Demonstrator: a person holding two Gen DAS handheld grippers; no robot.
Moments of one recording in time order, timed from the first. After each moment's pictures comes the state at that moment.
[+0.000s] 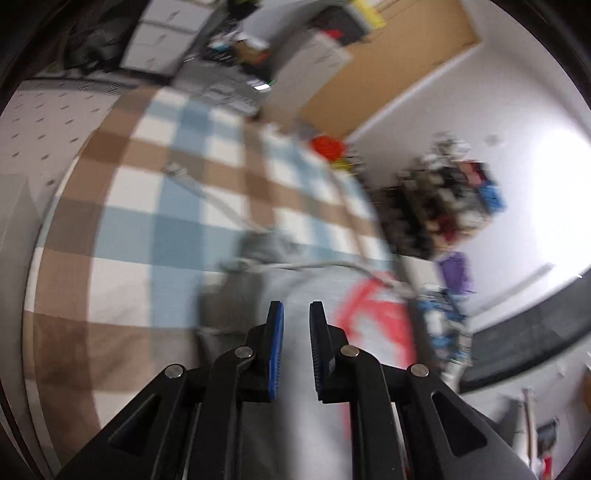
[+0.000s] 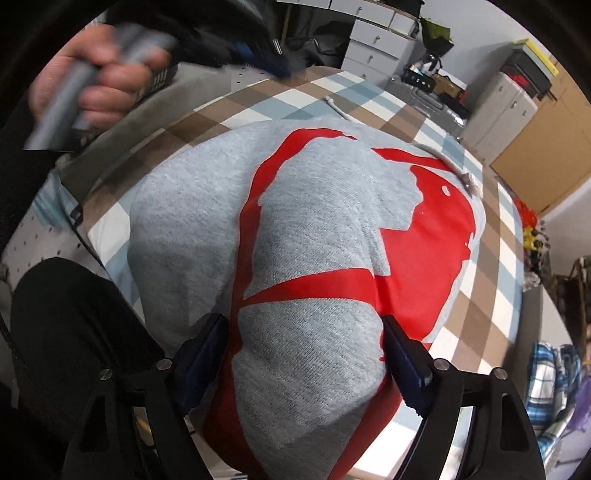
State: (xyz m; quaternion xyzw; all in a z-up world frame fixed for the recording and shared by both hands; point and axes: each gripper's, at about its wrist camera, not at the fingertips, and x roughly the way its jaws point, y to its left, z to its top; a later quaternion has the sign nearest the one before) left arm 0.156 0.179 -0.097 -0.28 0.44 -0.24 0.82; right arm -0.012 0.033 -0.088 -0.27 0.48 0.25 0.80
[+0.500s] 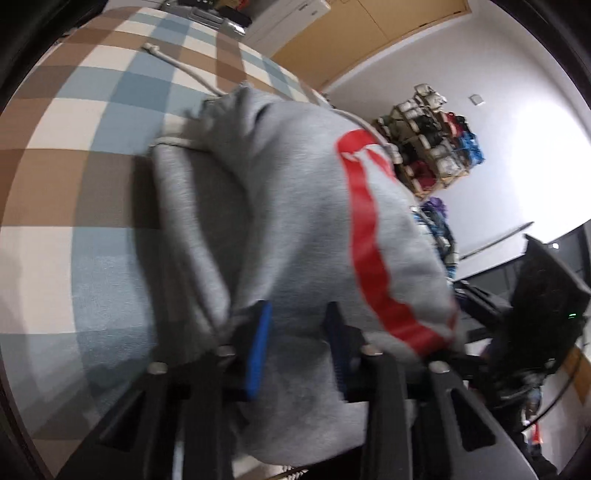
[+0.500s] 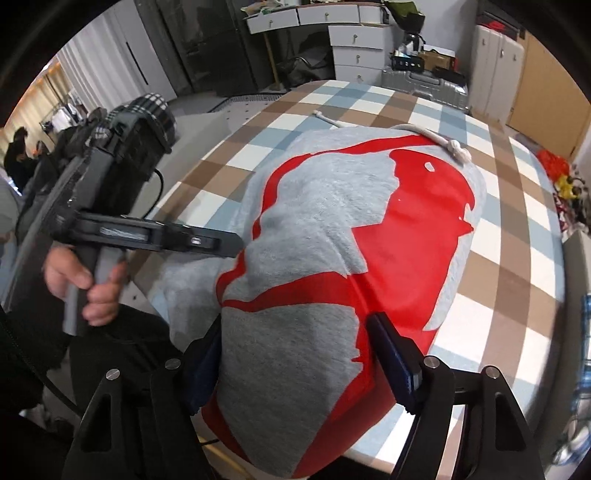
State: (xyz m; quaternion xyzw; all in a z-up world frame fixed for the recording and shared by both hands) left arm 0.116 0.134 -0.185 -0.28 0.51 -0.27 0.77; right arm 0.001 -0.022 -0.071 -0.10 0.50 0.31 0.80
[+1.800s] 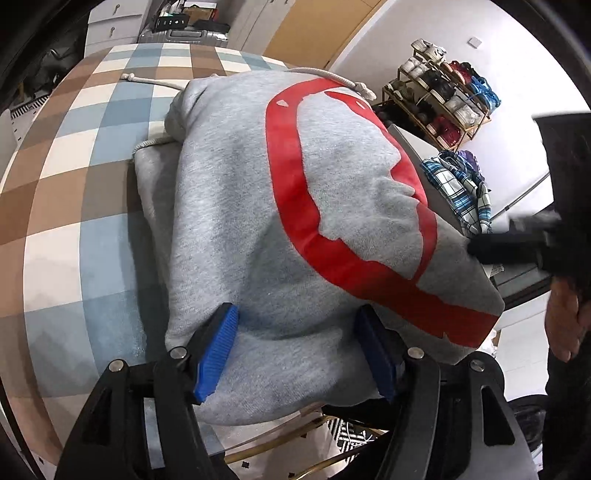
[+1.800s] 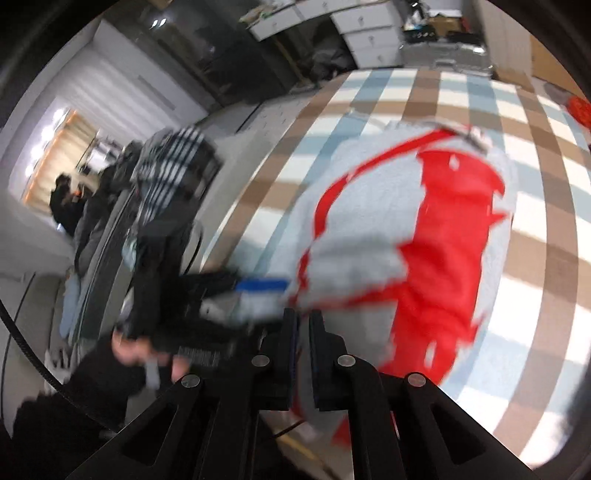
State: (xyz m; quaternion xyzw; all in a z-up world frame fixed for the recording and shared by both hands) left arm 0.138 0.073 -0.162 -0.13 0.52 -0.25 0.81; right arm 0.014 -0.024 -0.049 0.01 0.56 0.38 0.74
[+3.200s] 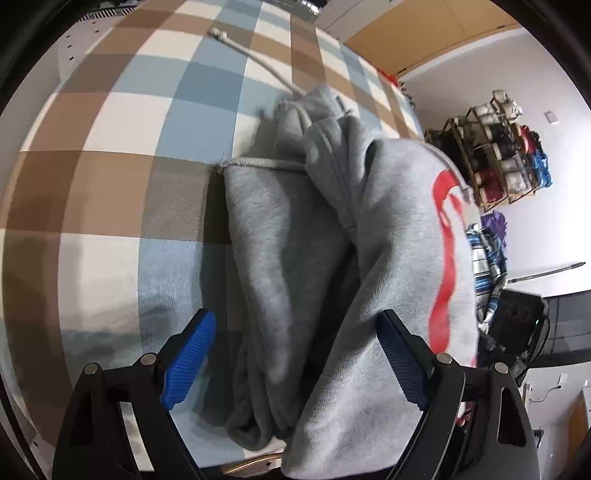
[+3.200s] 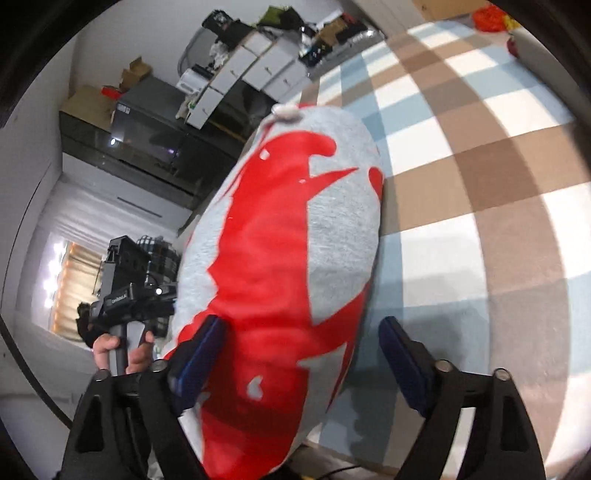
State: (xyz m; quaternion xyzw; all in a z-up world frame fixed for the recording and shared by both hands) left arm 0.203 0.147 -0.148 -0.24 0.61 -0.16 0.74; right arm 0.048 -0.161 -0.140 0.25 0.51 0.31 0.76
